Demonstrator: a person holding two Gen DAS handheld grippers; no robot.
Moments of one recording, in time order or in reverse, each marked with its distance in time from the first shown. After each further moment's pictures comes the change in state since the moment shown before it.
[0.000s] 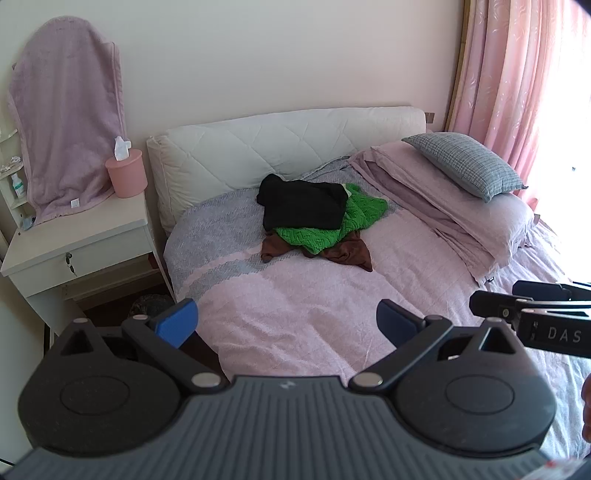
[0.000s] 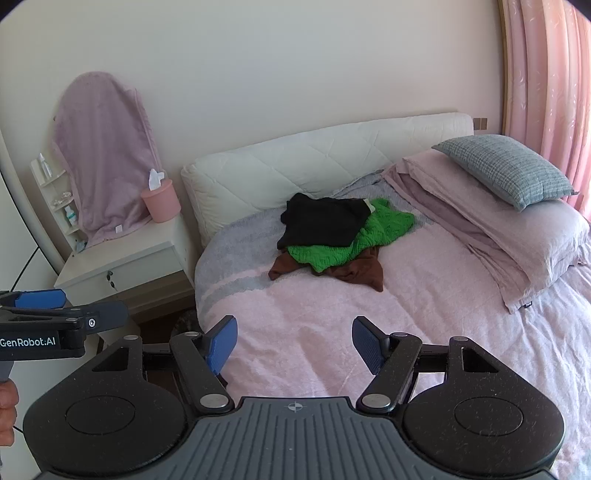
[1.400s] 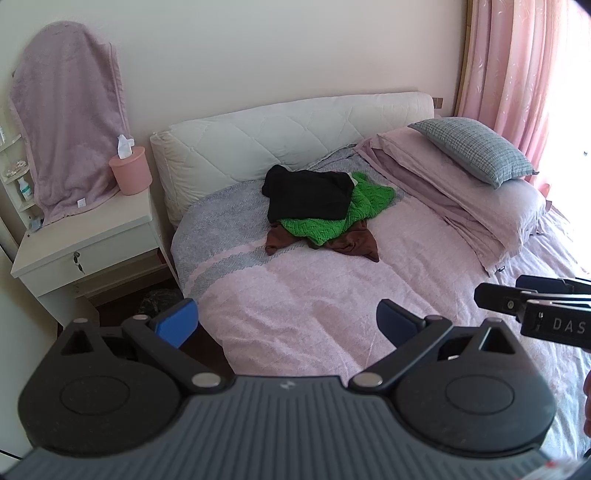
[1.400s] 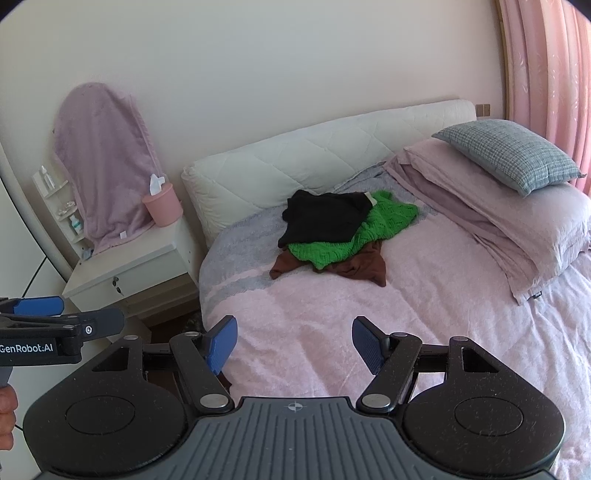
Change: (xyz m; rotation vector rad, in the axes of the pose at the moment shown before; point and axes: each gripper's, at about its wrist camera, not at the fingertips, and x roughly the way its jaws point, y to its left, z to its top) left arm 0.008 -0.028 0.012 0.025 0.044 0.060; right arm 0.006 -0.031 -0.002 0.053 0.010 0.049
